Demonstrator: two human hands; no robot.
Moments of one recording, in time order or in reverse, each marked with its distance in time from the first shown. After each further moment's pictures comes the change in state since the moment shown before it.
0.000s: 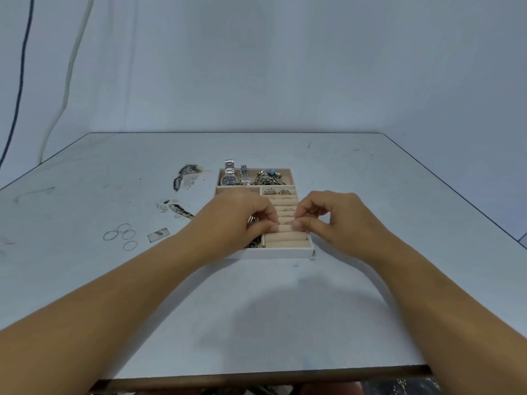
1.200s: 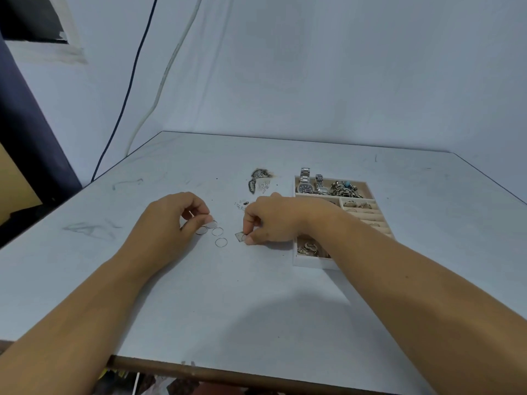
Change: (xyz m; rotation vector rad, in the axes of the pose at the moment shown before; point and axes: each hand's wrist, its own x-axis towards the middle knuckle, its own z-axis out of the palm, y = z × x) left_hand -0.130 -0.120 -0.095 0.058 0.294 -0.448; right_hand 0.113 -0.127 0.136 -0.378 -0.738 -0.081
